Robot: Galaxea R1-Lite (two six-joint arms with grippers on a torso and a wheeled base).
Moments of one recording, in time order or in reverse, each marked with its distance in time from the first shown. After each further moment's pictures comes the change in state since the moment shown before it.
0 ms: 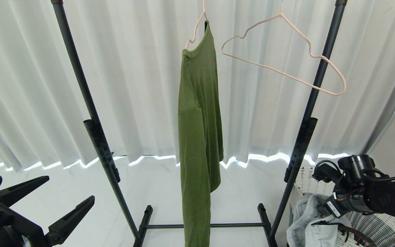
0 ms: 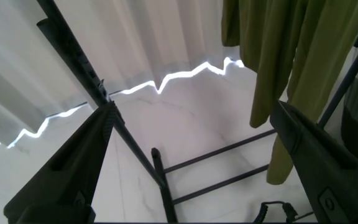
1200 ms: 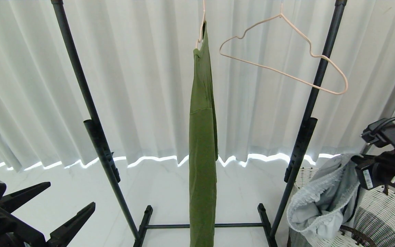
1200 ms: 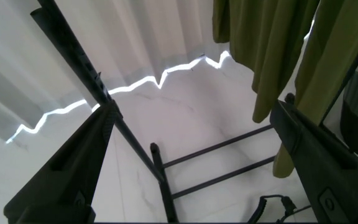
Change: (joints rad) left arm 0.000 -0.006 0.029 0.000 0.000 0.000; right arm 0.087 -0.610 0.072 0.006 0.054 0.106
